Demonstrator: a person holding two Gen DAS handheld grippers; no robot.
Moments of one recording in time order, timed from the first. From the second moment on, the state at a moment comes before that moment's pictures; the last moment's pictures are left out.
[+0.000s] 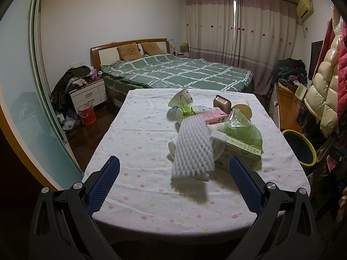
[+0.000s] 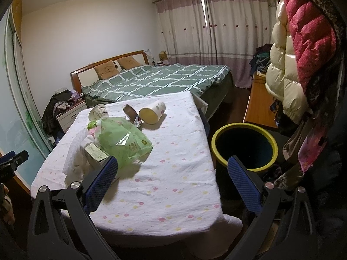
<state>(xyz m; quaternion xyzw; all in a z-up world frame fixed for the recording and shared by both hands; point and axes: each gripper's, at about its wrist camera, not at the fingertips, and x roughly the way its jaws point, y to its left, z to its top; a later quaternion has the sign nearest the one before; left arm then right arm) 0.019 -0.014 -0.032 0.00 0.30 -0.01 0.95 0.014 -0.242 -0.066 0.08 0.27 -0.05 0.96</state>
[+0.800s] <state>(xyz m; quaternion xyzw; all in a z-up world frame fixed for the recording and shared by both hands) 0.048 -0.007 -0.044 0.01 0.31 0.00 0.95 0.162 -0.141 -0.088 0.00 0.33 0.09 0.94</state>
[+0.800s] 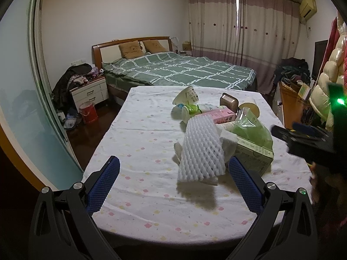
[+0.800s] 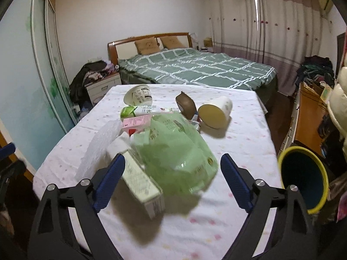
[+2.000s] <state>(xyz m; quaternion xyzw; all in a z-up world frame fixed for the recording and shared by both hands) 0.100 -0.039 -0.068 0.02 0.34 -0.04 0.94 0.171 -0.258 -0.060 0.03 0.31 -0.01 0.95</state>
